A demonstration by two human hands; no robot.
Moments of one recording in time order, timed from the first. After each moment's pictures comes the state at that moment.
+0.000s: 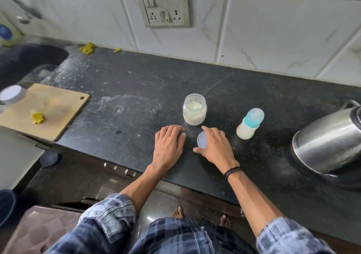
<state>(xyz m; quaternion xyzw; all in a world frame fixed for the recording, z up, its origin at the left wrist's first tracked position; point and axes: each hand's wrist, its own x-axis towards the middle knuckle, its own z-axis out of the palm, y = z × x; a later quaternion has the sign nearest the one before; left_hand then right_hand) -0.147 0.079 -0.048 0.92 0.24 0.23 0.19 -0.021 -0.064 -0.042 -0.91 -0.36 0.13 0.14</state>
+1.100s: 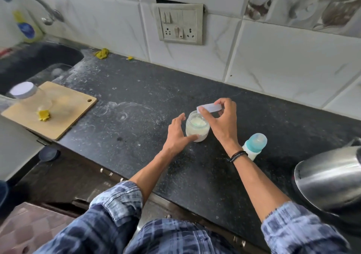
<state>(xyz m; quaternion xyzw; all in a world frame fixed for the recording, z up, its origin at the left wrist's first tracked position) -0.073 0.110 -0.020 0.79 0.33 0.14 0.49 0.053 -0.006 0.038 -0.77 -0.30 0.03 0.55</state>
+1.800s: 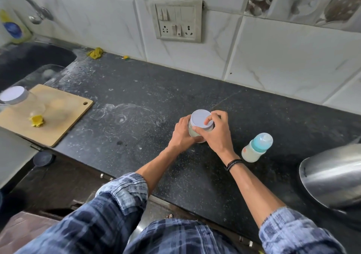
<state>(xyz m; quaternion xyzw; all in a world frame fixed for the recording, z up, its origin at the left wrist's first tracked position) -0.053 0.124 -0.030 0.83 0.29 0.11 0.47 0.042 0.003 -0.015 -0.83 -0.33 0.03 0.45</state>
